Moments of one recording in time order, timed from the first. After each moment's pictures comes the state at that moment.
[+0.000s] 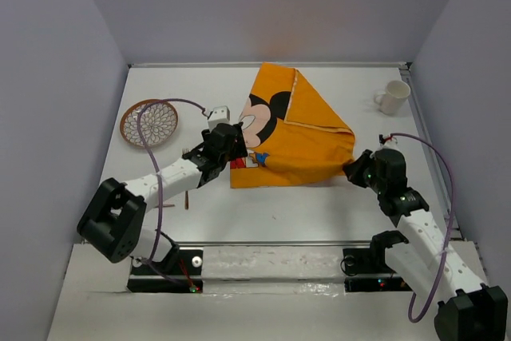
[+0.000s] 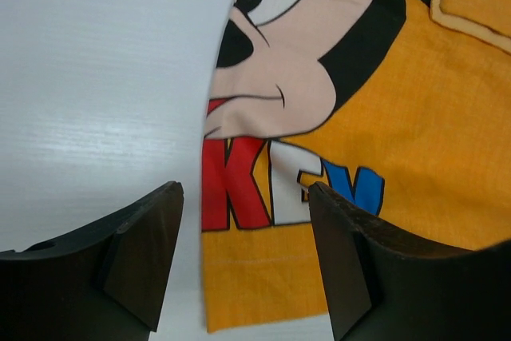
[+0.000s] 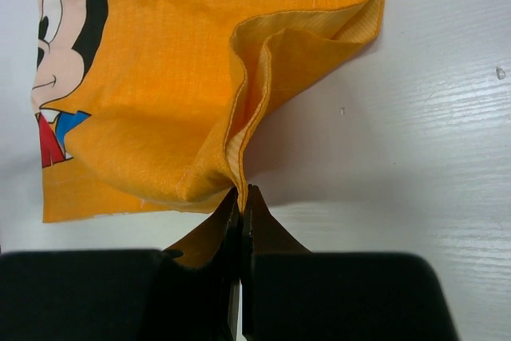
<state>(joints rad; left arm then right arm) -0.65 1.34 0.72 -0.02 -0.40 -0.60 0.20 0.72 0.42 -0.26 -0.02 0.59</state>
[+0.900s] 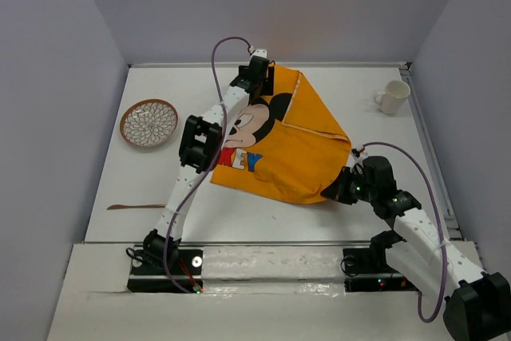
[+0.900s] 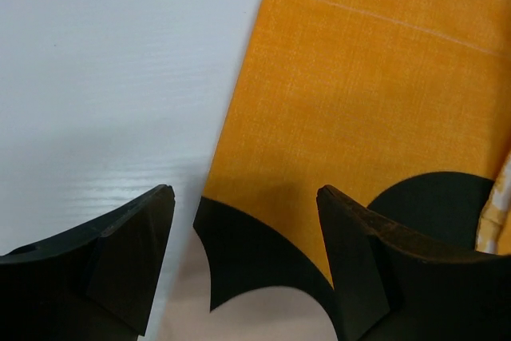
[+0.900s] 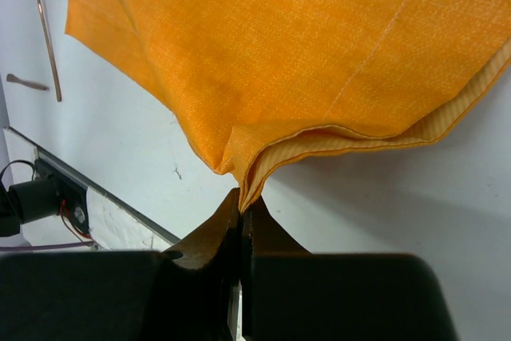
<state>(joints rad) -0.48 2.59 2.30 -0.34 -0.26 -0.27 0.32 0.74 0.37 -0.33 -0.41 0.63</state>
